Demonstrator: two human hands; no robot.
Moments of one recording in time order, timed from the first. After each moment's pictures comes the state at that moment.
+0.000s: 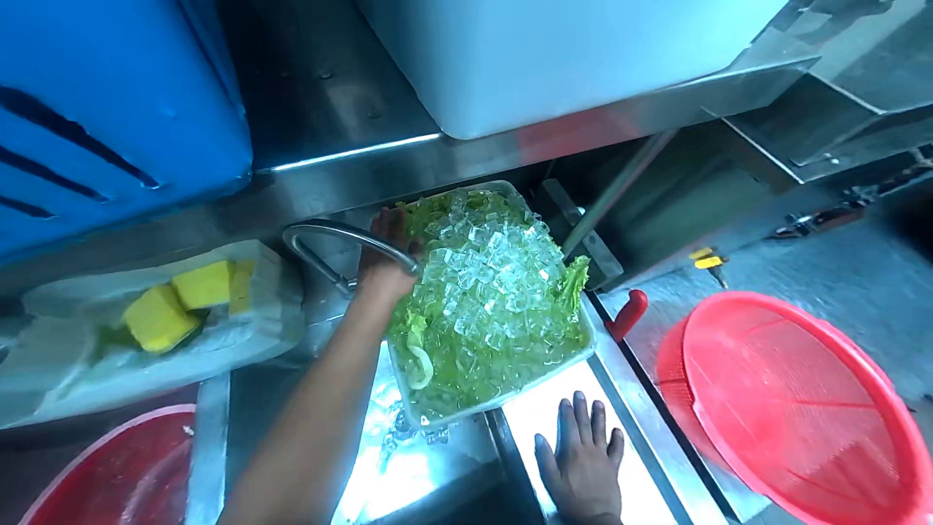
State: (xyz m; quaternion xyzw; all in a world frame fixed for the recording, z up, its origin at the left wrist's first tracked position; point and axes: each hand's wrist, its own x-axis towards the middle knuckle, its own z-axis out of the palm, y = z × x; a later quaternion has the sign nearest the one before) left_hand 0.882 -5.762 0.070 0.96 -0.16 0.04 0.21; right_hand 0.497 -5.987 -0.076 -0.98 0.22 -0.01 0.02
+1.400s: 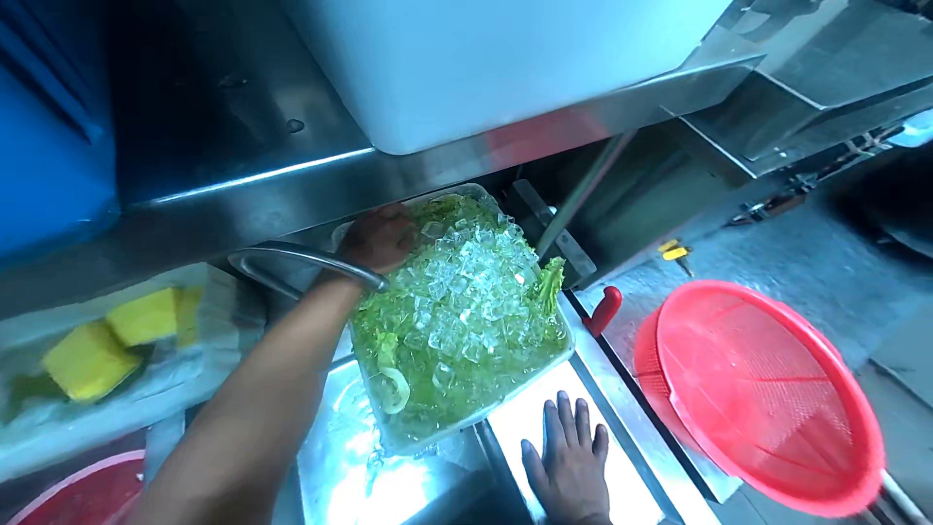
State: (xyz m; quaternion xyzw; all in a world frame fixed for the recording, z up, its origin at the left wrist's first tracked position) left_hand 0.945 -5.792 0.086 0.91 -0.38 -0.01 0.15; right_hand 0.496 -5.987 -0.076 -0.97 0.22 0.00 0.00
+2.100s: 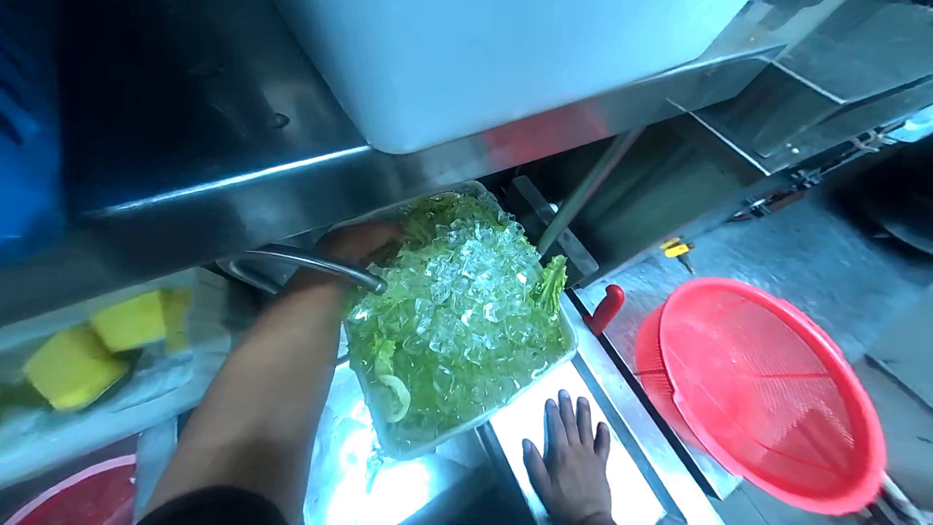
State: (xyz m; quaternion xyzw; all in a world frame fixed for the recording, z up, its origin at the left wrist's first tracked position) left_hand 0.954 -5.790 0.092 0.89 -0.03 -0.32 0.32; right_hand 0.496 -5.987 -0.075 -0.97 0.23 0.02 0.00
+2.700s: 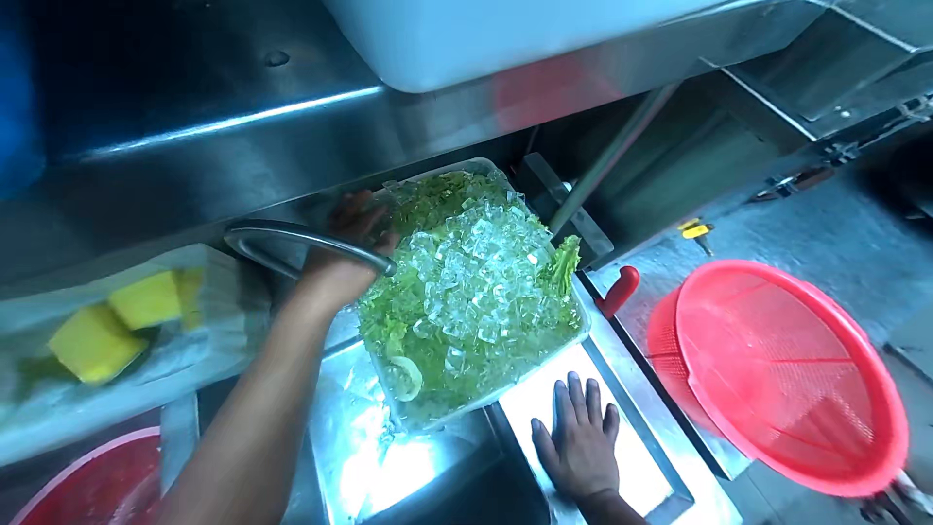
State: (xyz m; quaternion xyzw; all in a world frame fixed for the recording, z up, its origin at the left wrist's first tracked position) left_hand 0.886 -5.730 0.100 0.93 -0.26 -0.01 0.26; right_hand 0.500 -5.990 -0.078 -0.98 0.22 -0.01 -0.01
